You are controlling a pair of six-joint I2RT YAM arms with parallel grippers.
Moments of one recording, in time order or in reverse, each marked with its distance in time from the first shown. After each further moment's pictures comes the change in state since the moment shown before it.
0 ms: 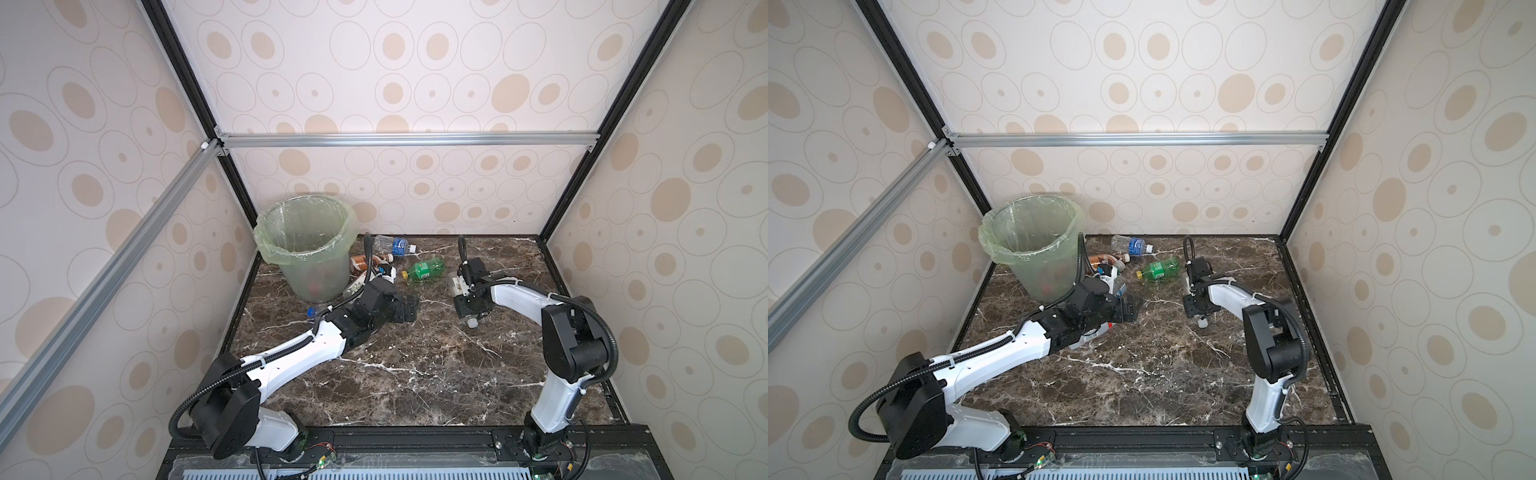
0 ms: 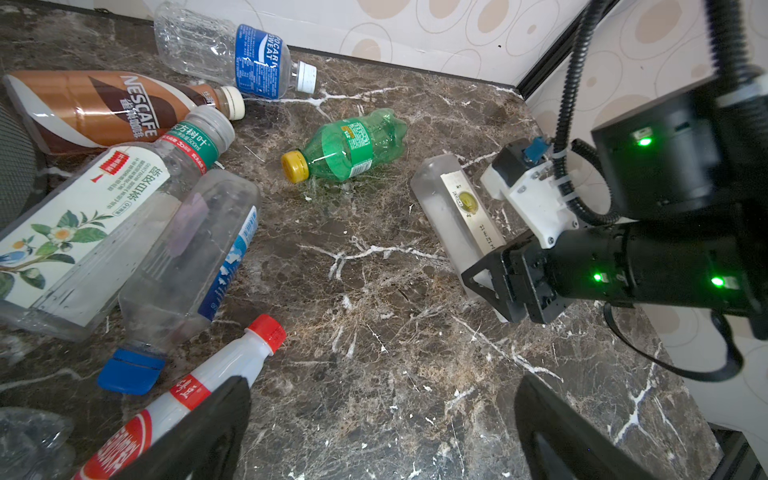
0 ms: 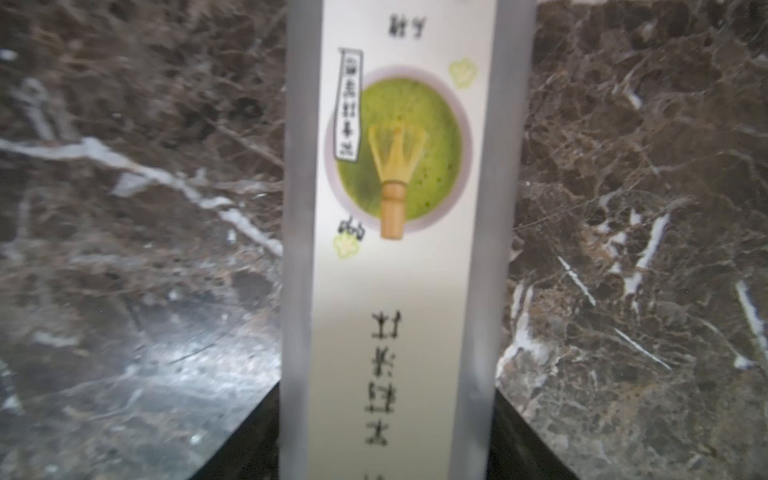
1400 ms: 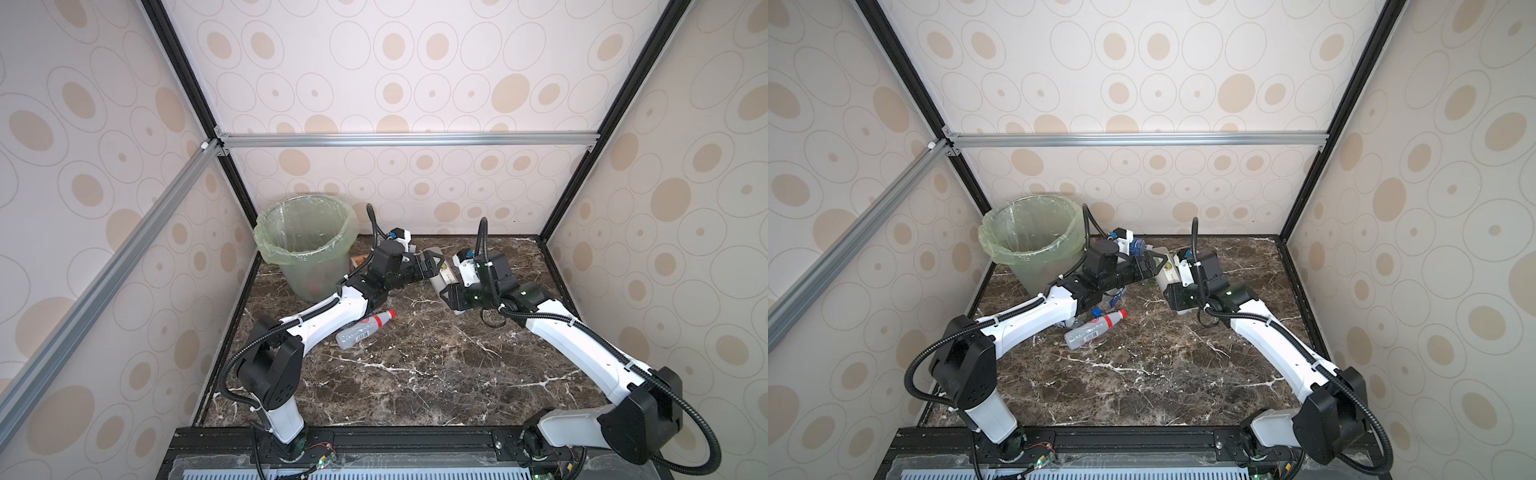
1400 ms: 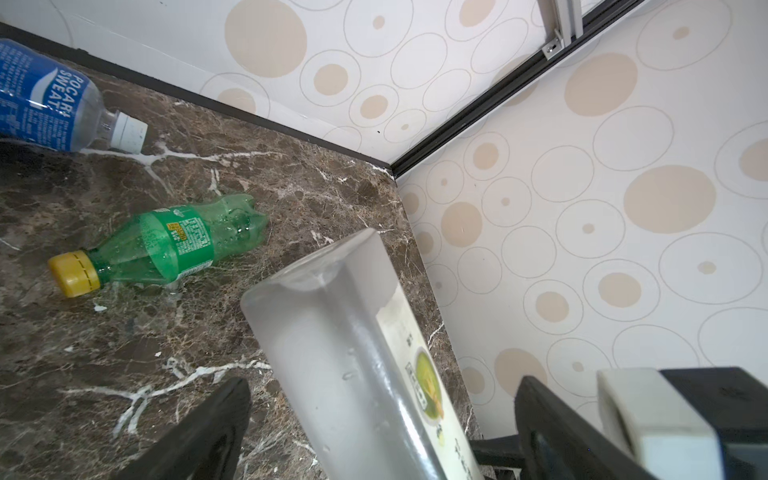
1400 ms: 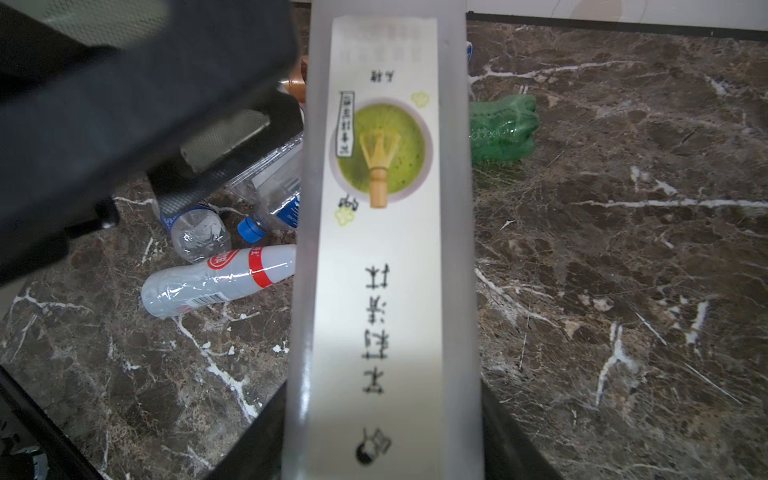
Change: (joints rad) left arm 0.112 0.313 0.349 0.221 0.338 -0.258; right arm 0.151 -0.467 -0.048 0.043 -0.221 0.141
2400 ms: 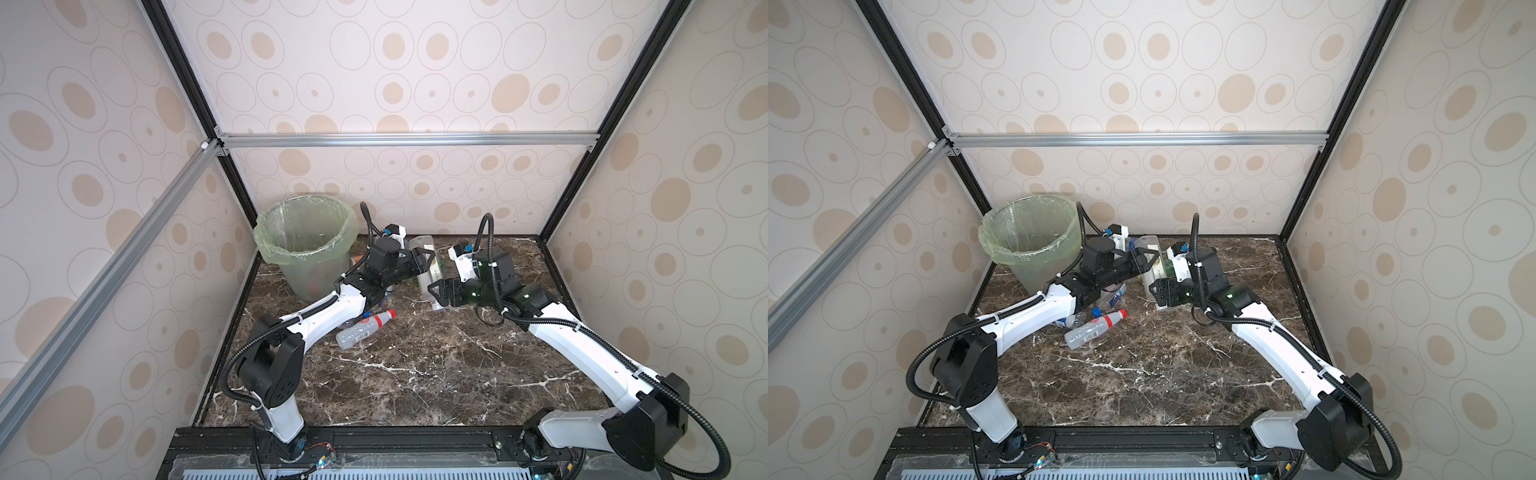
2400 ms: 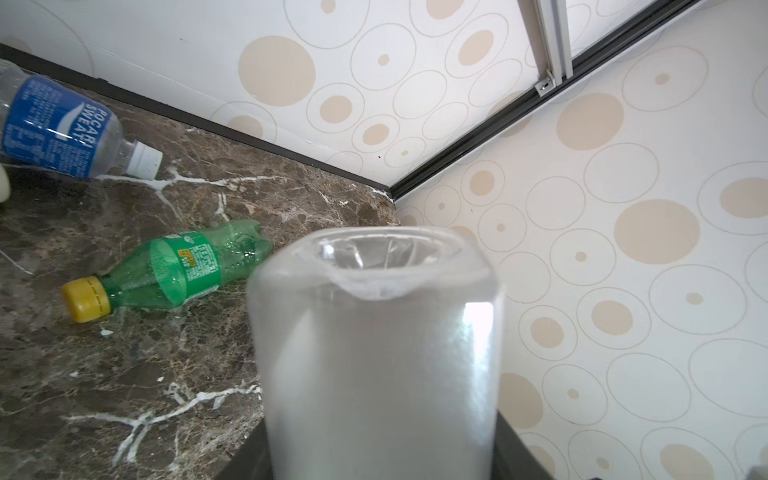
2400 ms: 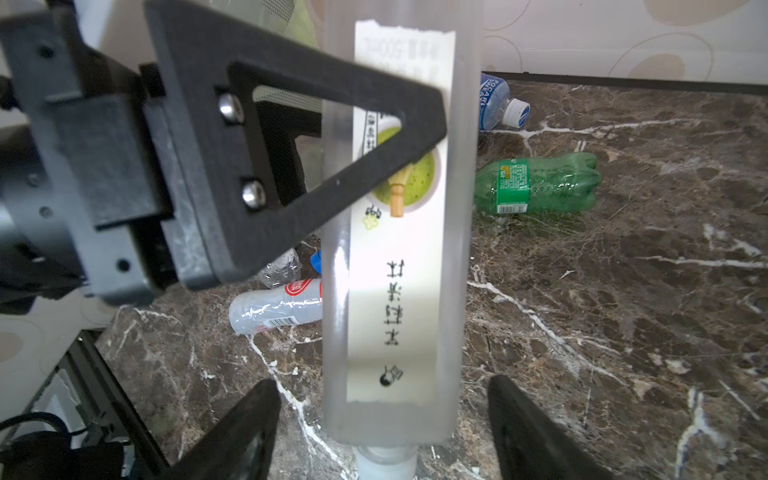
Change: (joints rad) left arm 0.037 0.008 0.005 0.042 -0.026 -0.003; right arm 0.041 -0.032 0.016 0.090 -0.078 0.046
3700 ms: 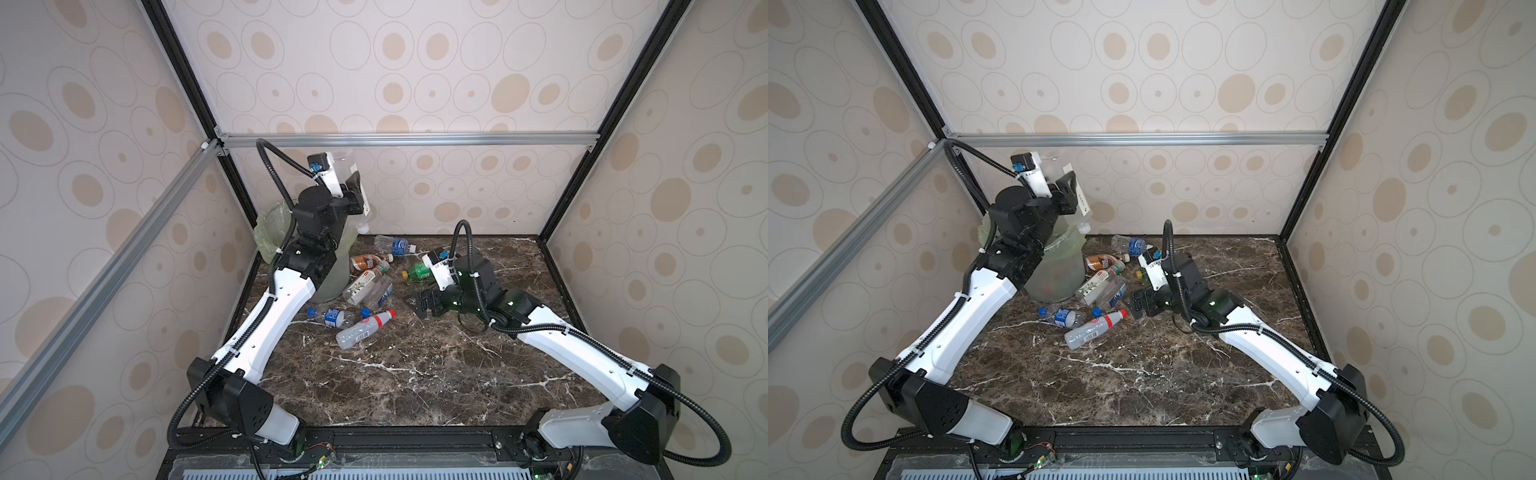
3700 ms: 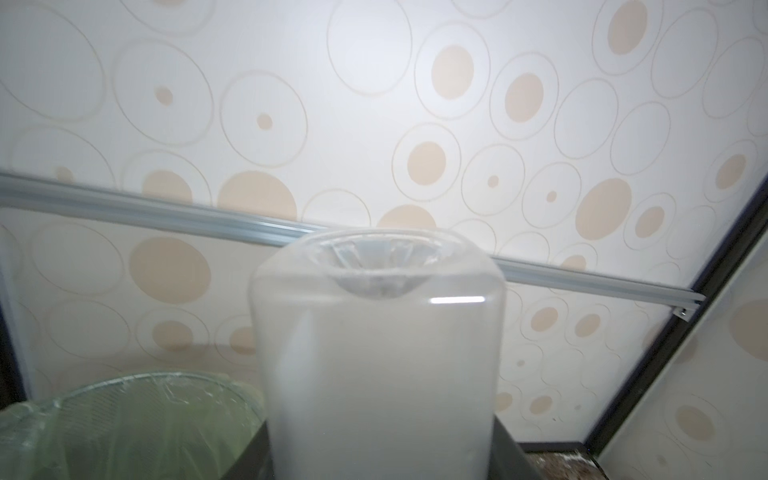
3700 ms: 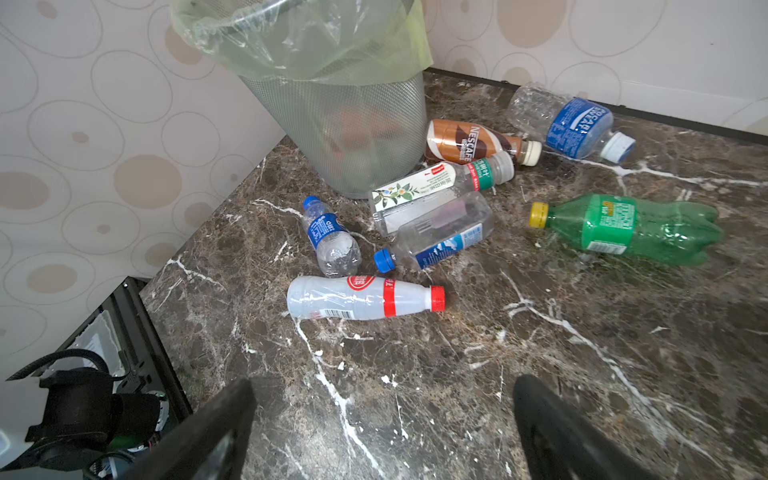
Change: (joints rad) left arm 0.236 -0.233 0.292 -0.059 -0.447 0.657; right arm 0.193 0.045 0.042 0.060 0.034 -0.025
